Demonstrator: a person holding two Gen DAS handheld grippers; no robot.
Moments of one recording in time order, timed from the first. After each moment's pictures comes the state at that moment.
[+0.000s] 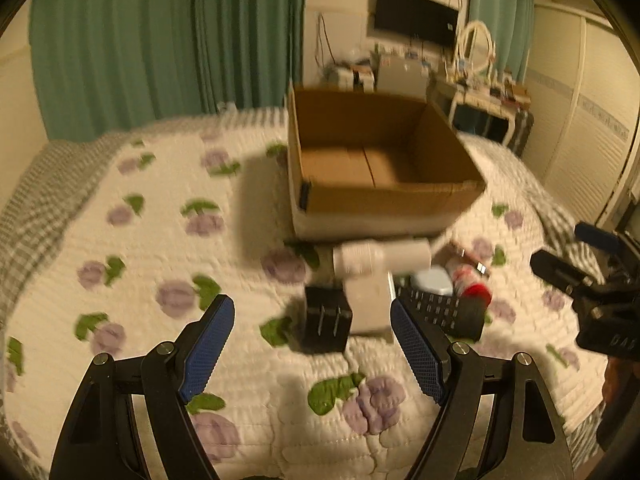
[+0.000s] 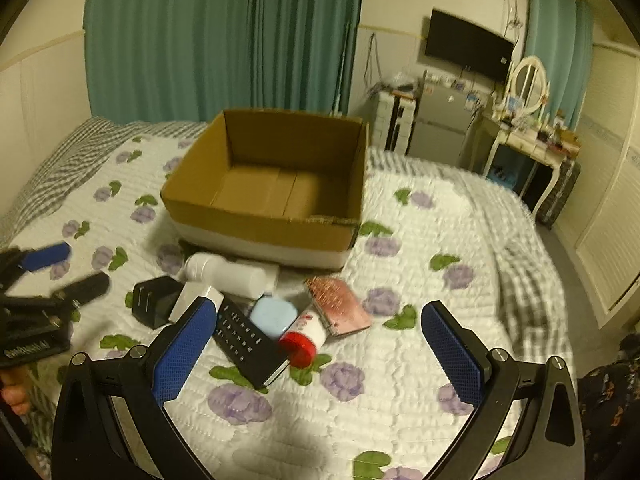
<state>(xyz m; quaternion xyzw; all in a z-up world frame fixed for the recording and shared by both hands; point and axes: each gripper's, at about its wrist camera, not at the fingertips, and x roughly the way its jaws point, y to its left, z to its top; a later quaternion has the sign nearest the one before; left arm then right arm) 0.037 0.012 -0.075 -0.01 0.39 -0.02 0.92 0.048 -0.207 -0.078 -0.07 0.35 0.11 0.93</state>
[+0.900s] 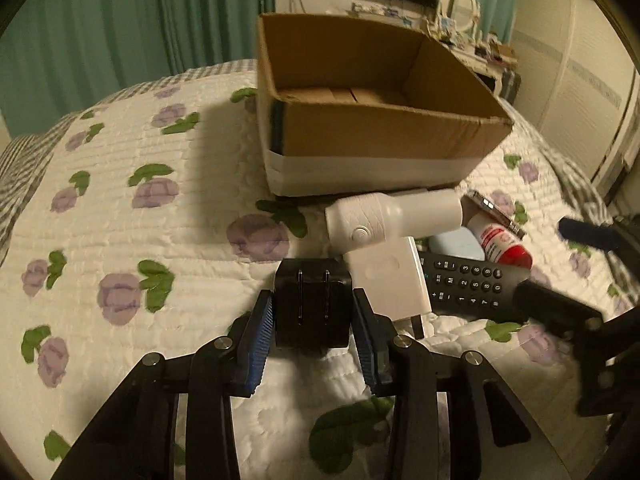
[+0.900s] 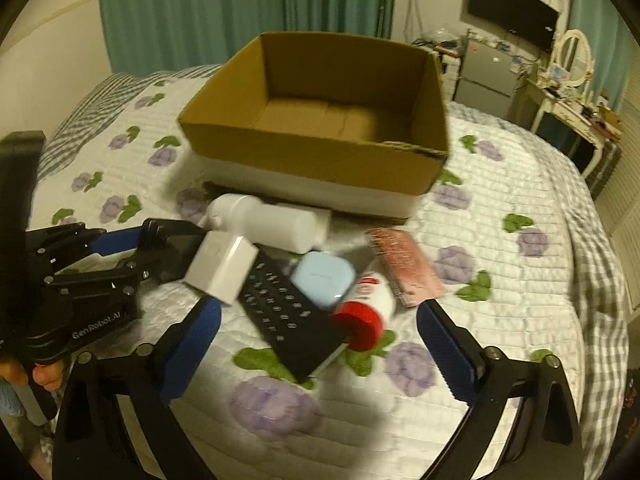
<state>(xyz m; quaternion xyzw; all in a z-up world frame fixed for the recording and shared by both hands) 0.076 0.015 -0.127 0.01 0.44 -0.05 0.89 0.076 -0.168 -0.133 -0.08 0.43 0.17 0.88</state>
